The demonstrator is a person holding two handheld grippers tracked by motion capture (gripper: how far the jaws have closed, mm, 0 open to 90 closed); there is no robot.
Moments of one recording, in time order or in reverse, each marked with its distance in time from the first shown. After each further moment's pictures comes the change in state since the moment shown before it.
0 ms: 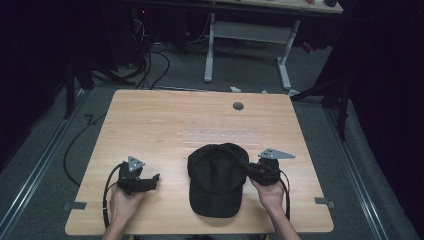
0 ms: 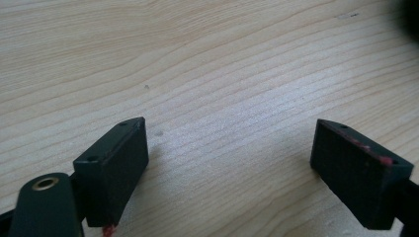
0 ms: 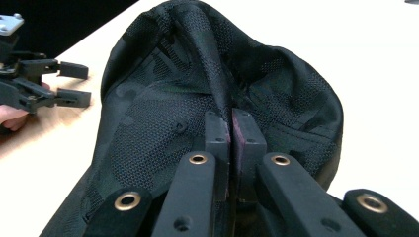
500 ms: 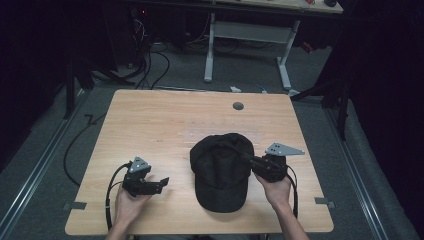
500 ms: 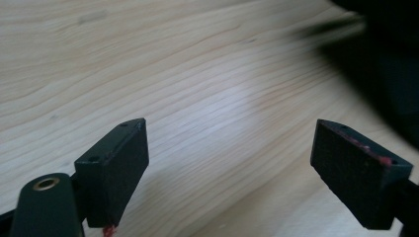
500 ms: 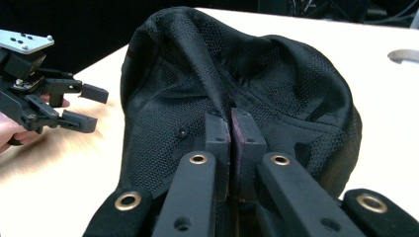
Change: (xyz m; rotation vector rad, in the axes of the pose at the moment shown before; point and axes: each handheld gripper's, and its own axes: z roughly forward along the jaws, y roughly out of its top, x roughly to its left) left arm -0.032 0.010 -0.022 0.064 -0.253 -0.093; right arm 0.005 0.024 -0.025 -0.080 0.033 -0.089
